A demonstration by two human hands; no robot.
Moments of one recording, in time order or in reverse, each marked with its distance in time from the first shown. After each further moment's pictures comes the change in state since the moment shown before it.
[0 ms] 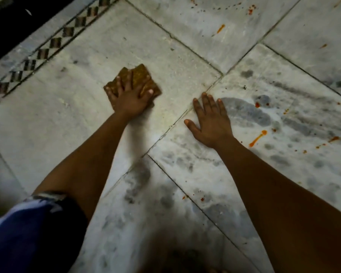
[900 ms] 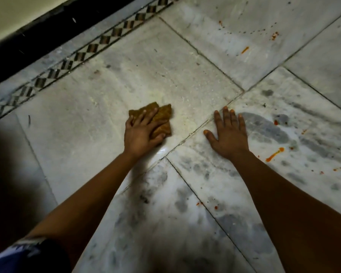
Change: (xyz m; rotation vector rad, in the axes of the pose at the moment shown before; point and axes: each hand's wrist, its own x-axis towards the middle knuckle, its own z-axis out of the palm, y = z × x) left_hand -0.086 -0.051 0.019 -0.003 0.192 0.294; right_hand -0.003 -0.011 -0.002 -0.059 -0.046 0.065
